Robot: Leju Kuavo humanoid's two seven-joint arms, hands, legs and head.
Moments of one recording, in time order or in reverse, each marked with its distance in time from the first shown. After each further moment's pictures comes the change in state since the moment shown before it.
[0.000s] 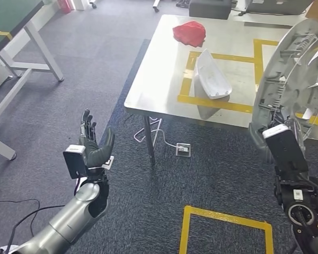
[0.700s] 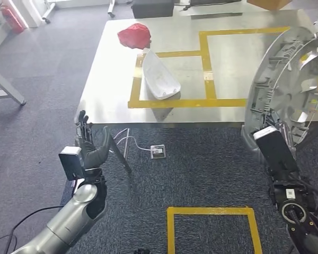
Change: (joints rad) left arm -0.009 -0.007 -0.009 0.010 0.007 -0.003 -0.010; right arm 0.041 -0.006 0.003 0.016 -0.007 -0.005 -0.005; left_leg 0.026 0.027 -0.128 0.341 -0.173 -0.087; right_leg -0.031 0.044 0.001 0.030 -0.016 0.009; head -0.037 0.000
